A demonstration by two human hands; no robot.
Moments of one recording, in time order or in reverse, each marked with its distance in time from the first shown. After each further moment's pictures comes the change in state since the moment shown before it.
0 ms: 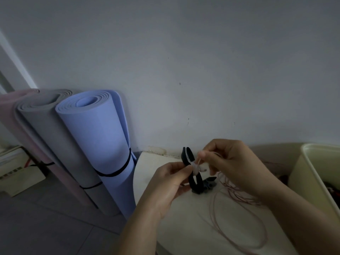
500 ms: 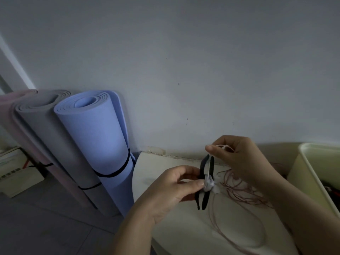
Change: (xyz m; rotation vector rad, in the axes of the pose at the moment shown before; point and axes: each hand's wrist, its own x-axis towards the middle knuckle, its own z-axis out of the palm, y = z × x) left_hand -0.013 0.005 -0.002 0.221 -0.249 0.011; right_hand 0.009 0.020 -0.013 -0.054 0.169 0.108
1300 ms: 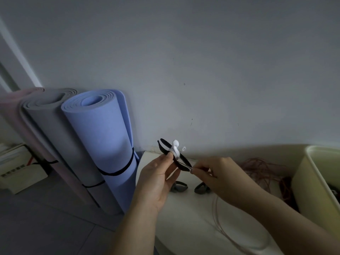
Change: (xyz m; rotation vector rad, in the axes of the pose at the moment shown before) left_hand 0.010 0.002 -0.012 -0.569 0.452 0.125; right_hand -0.013 0.005 0.040 -0.411 -0.207 -0.196
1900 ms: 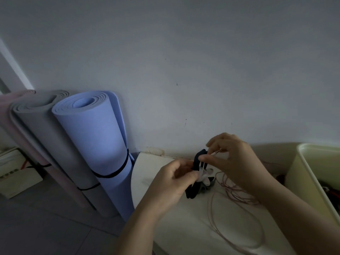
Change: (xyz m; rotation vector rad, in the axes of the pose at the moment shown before) left_hand -0.006 -0.014 0.006 0.748 -0.338 0.142; right_hand 0.004 0.018 -0.030 0.135 0.274 0.029
